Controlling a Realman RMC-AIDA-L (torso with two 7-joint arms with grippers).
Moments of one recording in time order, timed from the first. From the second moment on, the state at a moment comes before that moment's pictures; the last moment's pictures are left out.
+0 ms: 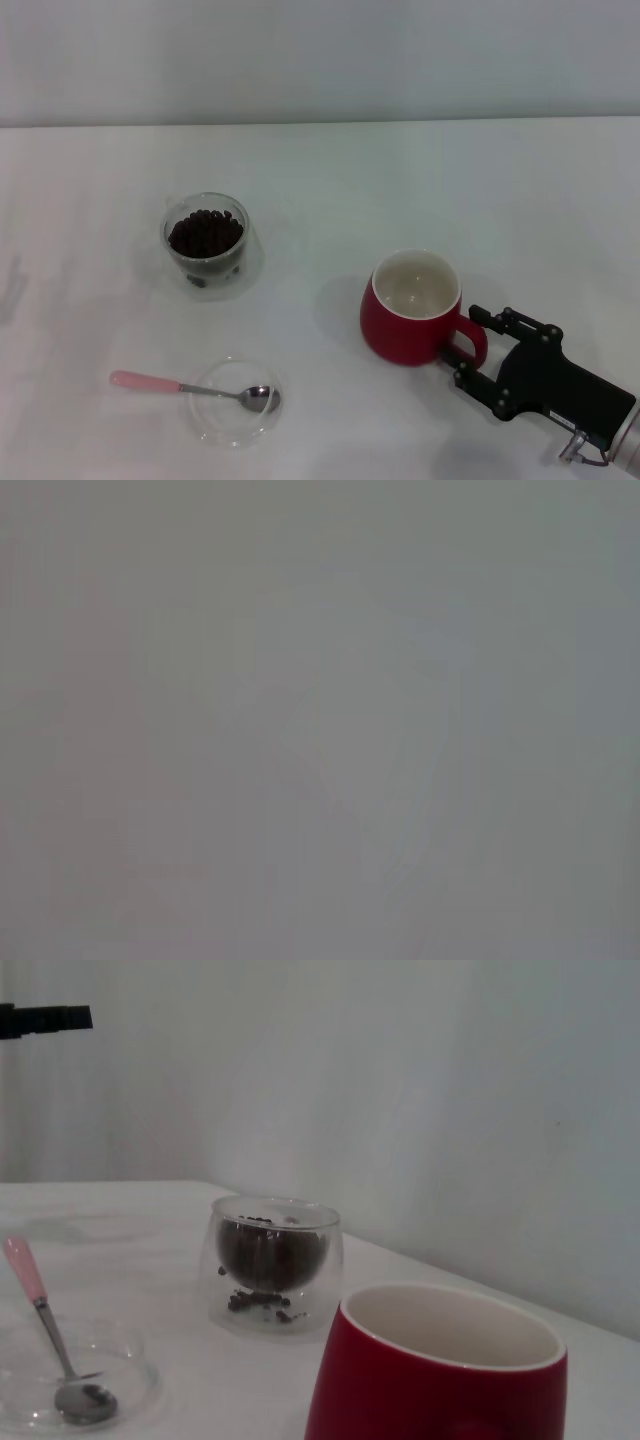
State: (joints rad) left arm -0.34 -2.08 0.70 -0.01 -2.49 -1.49 2.82; right arm 0.20 2.02 -2.10 -0.23 -0.15 -1.21 0.27
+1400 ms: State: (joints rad) left arm -0.32 -2.08 0.71 -0.18 -2.27 -1.56 1.99; right arm 0.32 1.95 -1.42 -0.07 -0.15 -1.54 0.32
